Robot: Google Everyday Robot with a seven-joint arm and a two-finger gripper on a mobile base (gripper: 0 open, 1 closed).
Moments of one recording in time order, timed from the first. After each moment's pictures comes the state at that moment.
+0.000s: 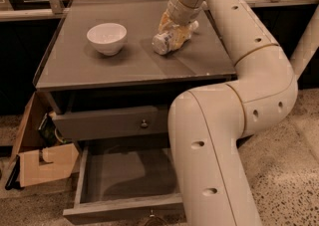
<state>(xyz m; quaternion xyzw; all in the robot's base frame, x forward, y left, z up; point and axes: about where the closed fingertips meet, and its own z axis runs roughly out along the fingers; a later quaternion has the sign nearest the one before) 0.786 -0.061 0.857 -0.88 0.42 -0.04 0.21</state>
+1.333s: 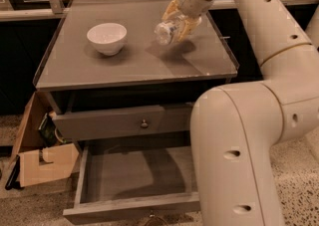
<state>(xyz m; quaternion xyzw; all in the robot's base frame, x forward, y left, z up) 0.768 -0.072 0.900 -0.86 0.41 -0.03 0.29</state>
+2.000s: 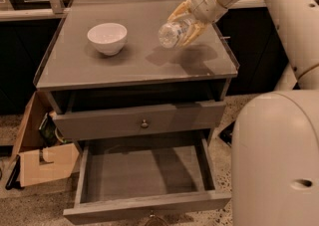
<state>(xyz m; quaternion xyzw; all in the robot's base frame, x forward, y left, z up) 0.723 -0.082 0.914 -0.85 0.39 0.02 0.36</state>
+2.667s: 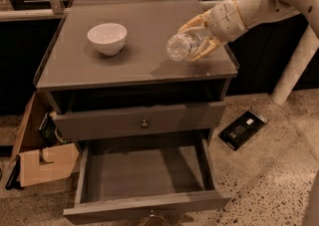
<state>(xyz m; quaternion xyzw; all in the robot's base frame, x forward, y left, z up) 0.647 -0.102 0.916 -0.81 0.39 0.07 0.43</state>
